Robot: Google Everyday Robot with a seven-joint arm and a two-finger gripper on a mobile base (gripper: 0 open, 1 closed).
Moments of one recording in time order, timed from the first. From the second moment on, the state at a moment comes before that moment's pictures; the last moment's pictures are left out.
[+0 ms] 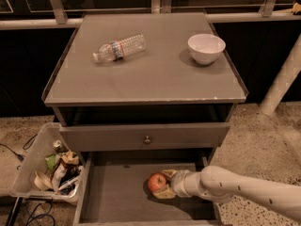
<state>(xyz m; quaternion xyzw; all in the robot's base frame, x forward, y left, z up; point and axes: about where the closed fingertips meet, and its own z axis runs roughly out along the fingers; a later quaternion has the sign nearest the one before) 0.497 -0.068 0.401 -0.50 0.76 0.20 0.36</state>
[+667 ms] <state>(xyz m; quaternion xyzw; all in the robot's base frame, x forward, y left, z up) 0.497 -0.068 0.401 -0.50 0.76 0.20 0.36</state>
